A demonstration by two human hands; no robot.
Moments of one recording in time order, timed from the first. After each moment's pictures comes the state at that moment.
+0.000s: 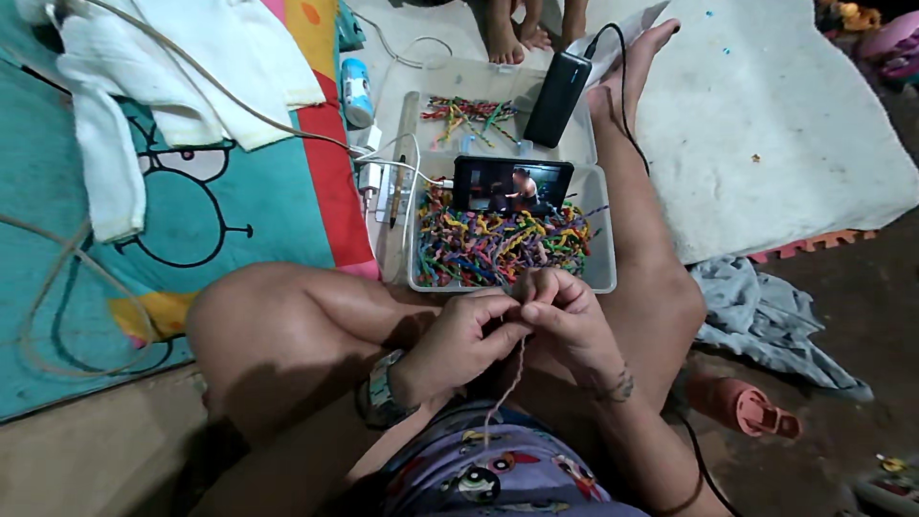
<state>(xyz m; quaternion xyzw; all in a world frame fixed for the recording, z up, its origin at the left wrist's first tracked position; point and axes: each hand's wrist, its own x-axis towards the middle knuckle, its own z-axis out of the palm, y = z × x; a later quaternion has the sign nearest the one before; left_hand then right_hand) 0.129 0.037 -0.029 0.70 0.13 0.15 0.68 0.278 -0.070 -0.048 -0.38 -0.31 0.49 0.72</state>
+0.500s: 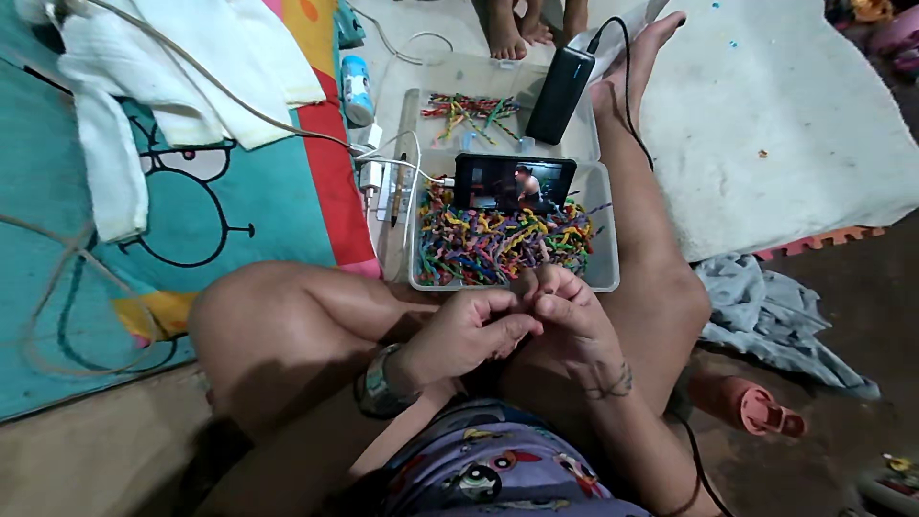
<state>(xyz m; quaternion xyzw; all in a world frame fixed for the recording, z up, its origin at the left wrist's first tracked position) 0.132 0.042 -0.022 0.61 0.14 0.10 0.77 0.274 -0.068 -0.048 -0.30 -0.24 0.55 0.75</state>
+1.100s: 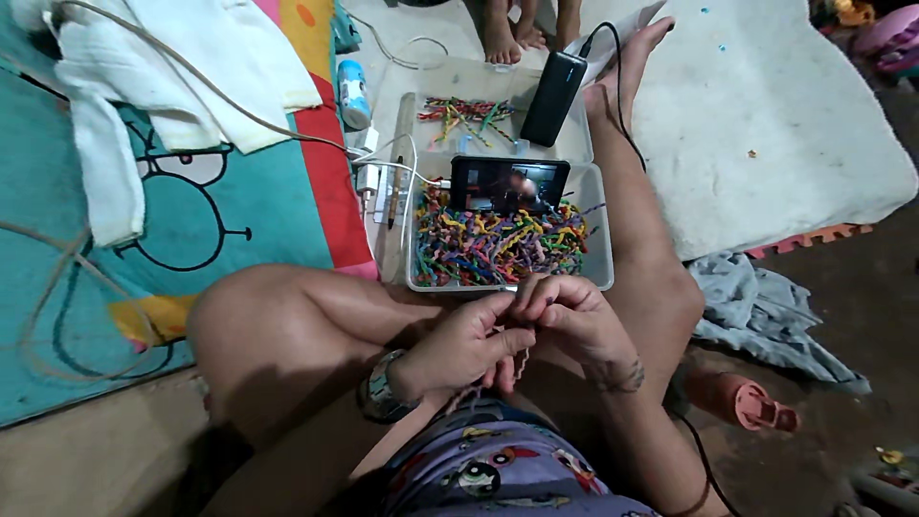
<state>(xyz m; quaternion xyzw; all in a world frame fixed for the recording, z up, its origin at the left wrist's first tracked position) 0.127 0.035 -0.022 0.54 0.11 0.02 0.83 0.296 -0.075 -0.050 -0.34 -0.40 0.52 0.67</state>
